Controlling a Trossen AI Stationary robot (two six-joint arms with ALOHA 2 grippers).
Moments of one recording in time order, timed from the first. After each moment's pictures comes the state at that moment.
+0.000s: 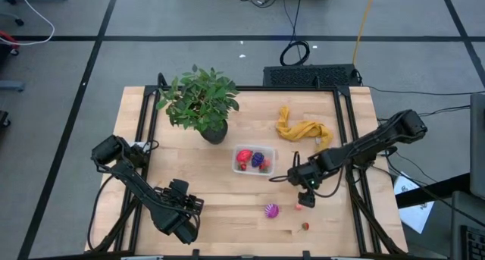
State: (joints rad) left arm -0.79 1.86 1.33 -1.39 -0.29 -2.15; right arm 0.35 1.42 0.75 -0.62 -0.32 0.72
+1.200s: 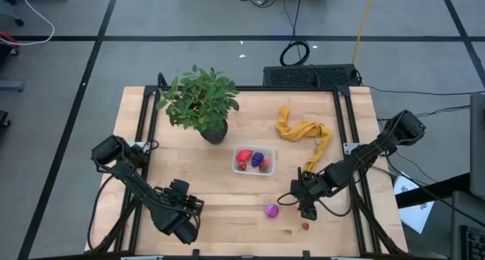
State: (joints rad) left arm -0.79 1.86 1.33 -1.38 -0.29 -2.12; right arm 0.57 1.45 0.72 -0.43 -0.05 0.80
